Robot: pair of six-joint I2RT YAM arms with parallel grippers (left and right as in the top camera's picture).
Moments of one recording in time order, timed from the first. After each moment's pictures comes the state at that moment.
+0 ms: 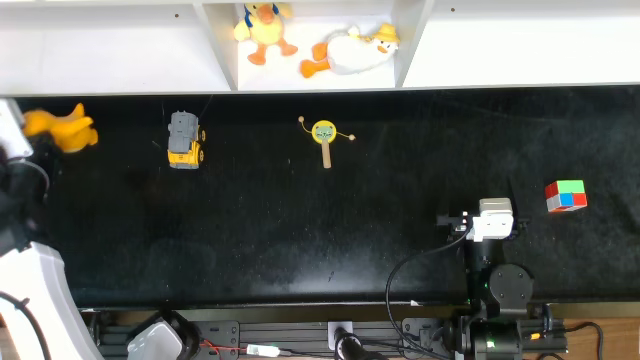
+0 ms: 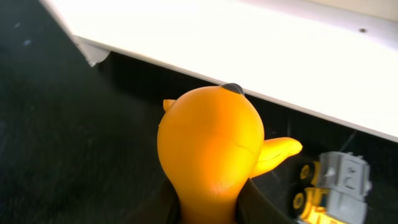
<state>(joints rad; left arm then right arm) 0.60 1.14 1.01 -0.51 0.21 0.12 -0.01 0.01 0.02 -0.02 0.00 -0.19</state>
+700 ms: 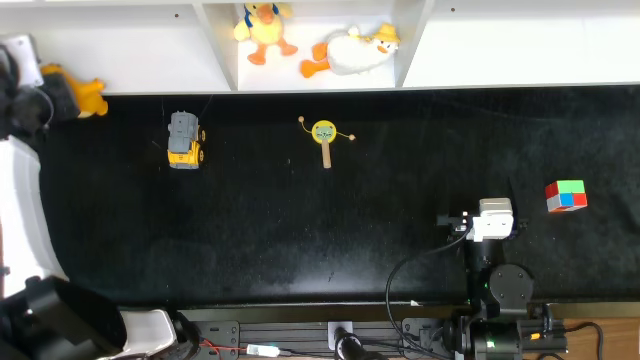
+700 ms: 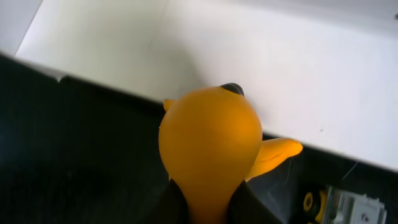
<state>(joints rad) 0.43 1.58 1.44 -0.68 0.05 0.11 -0.01 0.01 0.02 -0.02 0.00 -0.19</state>
